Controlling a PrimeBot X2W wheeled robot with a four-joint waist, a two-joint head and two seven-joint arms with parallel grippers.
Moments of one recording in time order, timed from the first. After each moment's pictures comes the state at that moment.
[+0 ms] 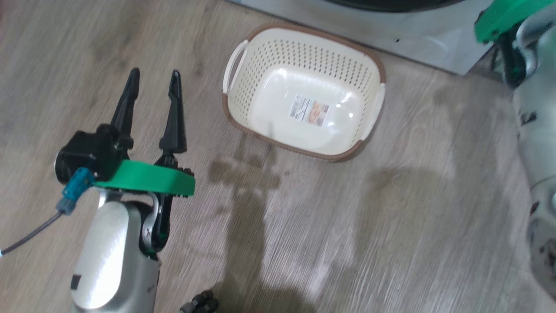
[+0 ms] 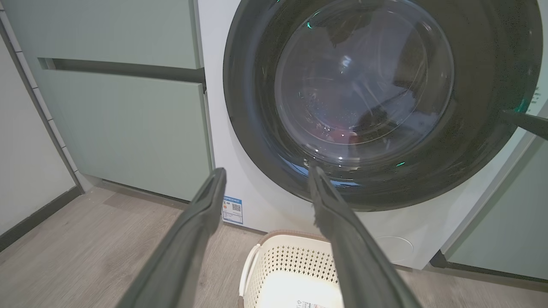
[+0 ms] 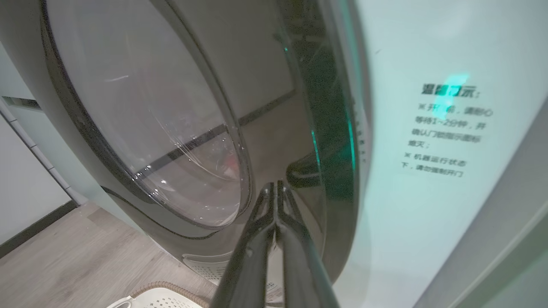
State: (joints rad) left arm -0.35 0.03 -0.12 0.08 -0.27 -0.01 -0.25; right arm -1.15 -0.19 -0.04 1.06 0.09 0.13 -0.25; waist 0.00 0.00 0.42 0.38
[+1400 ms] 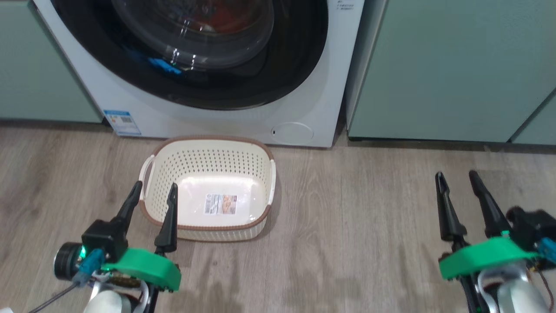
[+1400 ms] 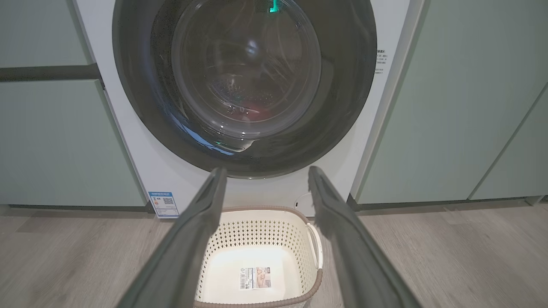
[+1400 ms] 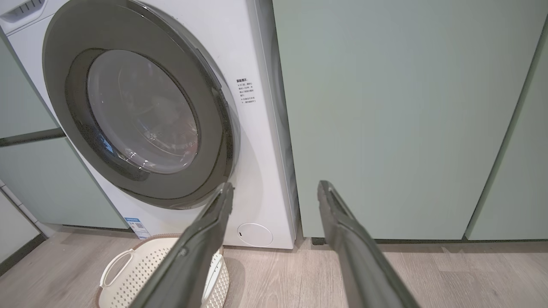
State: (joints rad) left arm -0.02 0.11 -0.10 0.08 -0.19 -0.04 -0.19; right arm 0.00 -0.05 -0.08 0.10 0.25 0.13 -0.17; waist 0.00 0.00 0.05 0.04
